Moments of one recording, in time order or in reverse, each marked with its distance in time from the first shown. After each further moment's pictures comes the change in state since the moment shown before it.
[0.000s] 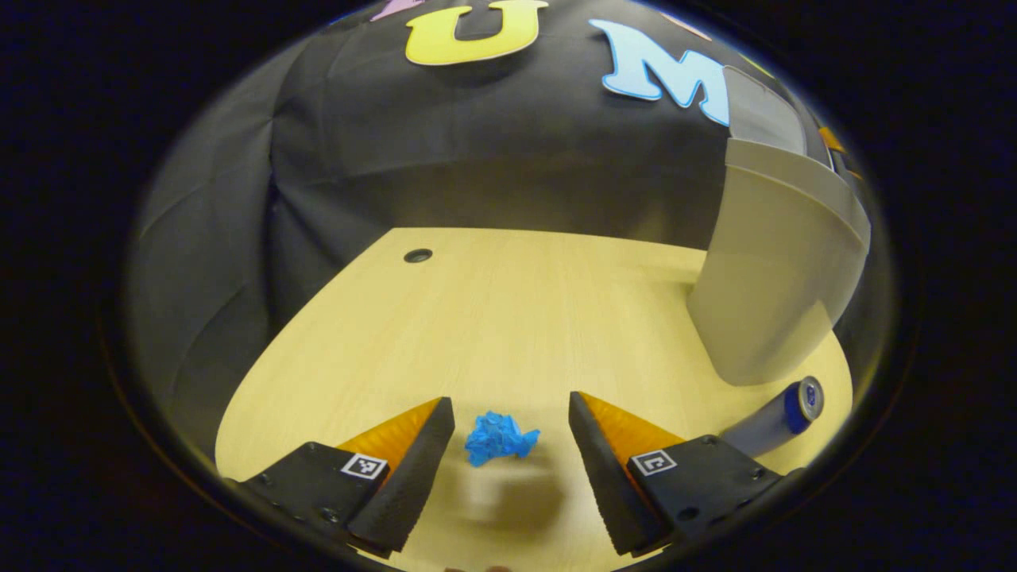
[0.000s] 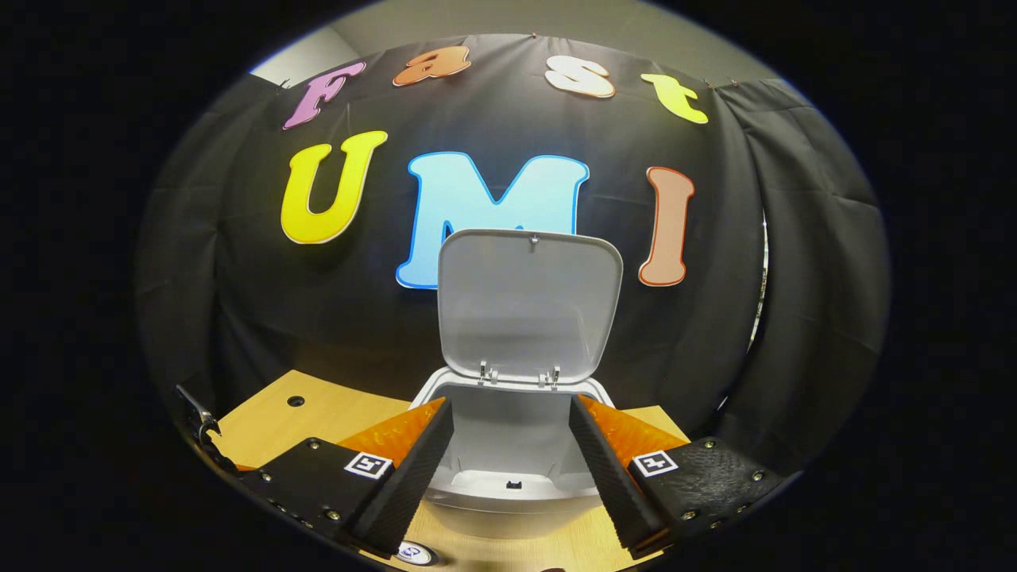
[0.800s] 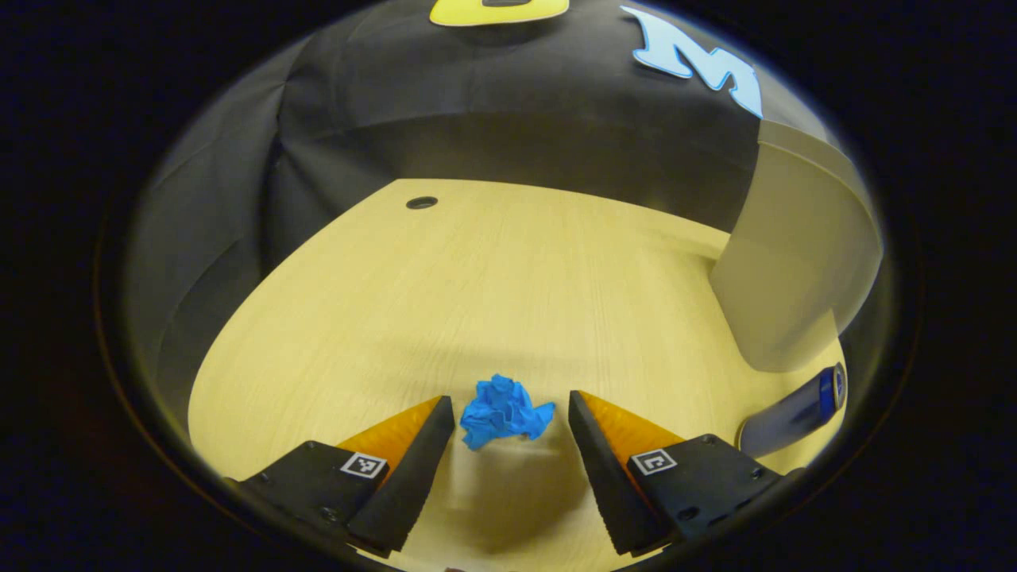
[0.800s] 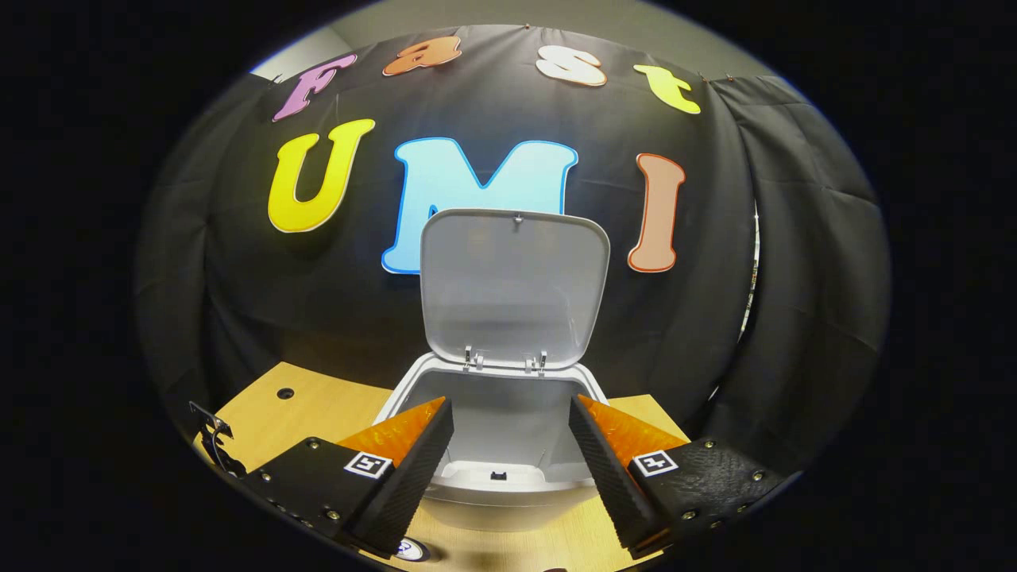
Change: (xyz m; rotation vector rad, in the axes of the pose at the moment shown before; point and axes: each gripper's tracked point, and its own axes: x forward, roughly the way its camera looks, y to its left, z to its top) left arm 0.027 0.009 -0.041 -0.080 0.111 0.005; right arm 0.003 -0.011 -0.014 0.007 0.044 -0.033
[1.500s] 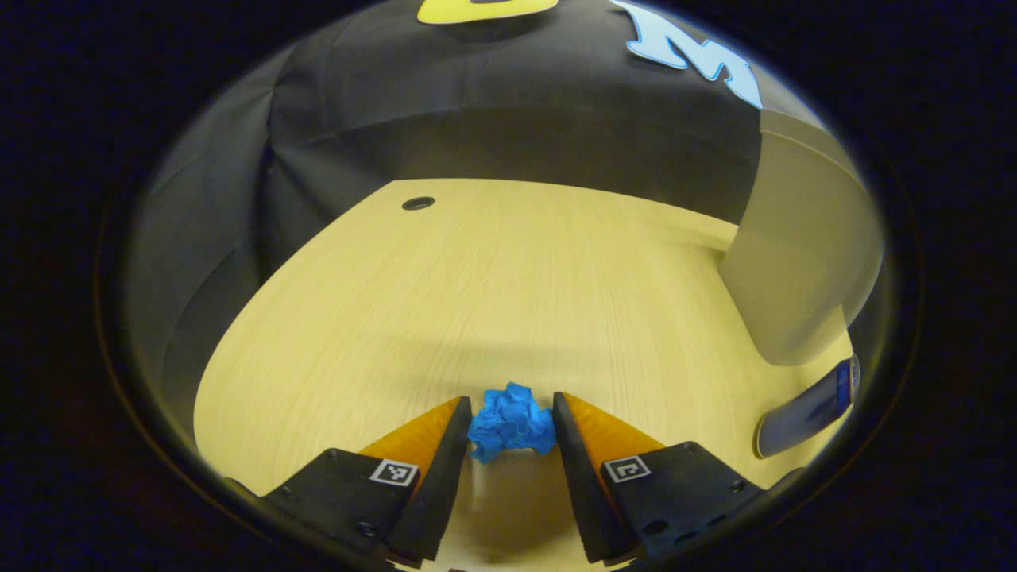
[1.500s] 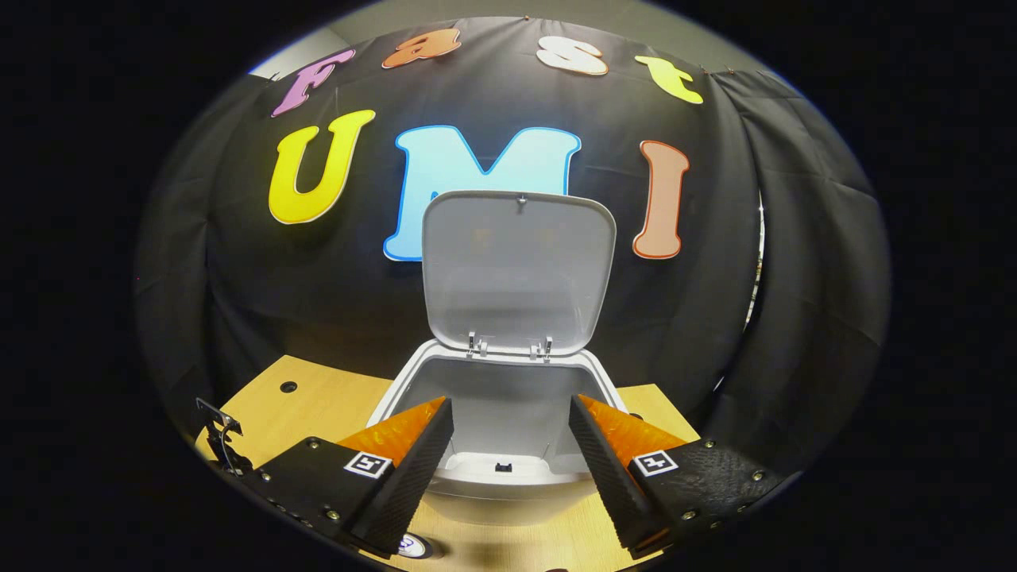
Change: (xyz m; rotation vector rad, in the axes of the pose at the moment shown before) left arm -0.006 -0.002 0.030 0.053 0.009 0.005; right arm 0.004 0.004 -0.011 0.011 0.036 0.015
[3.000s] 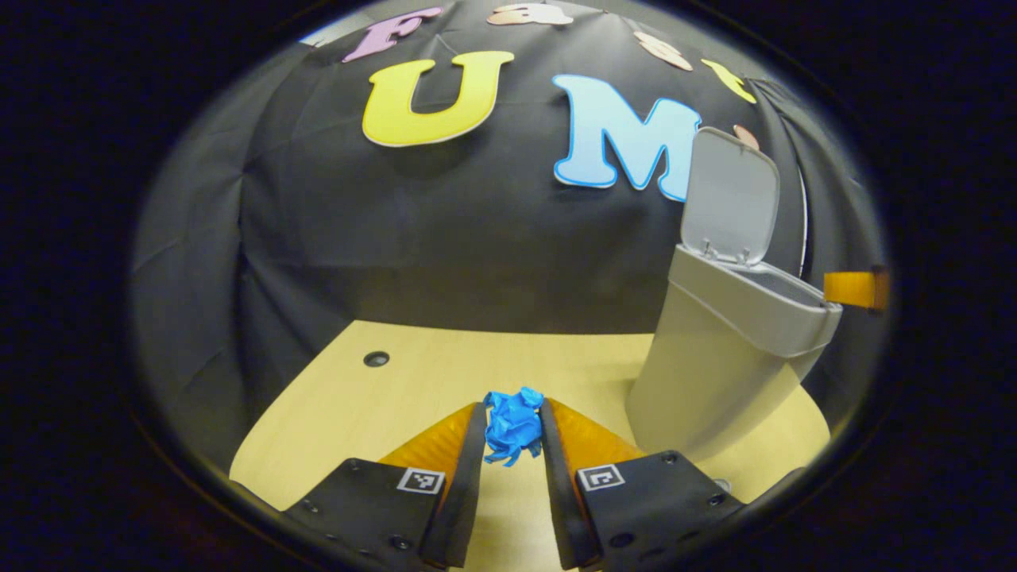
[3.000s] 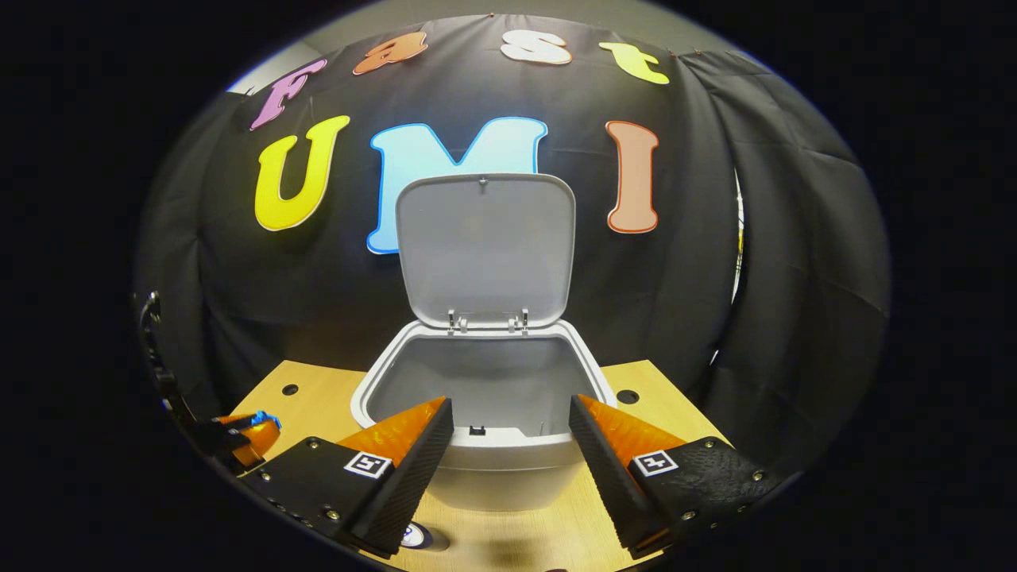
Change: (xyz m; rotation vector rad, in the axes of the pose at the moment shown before) left arm -0.166 -0.107 0.263 0.082 -0.420 -0.142; right arm -0.020 -0.023 -0.028 0.095 0.029 -0.030
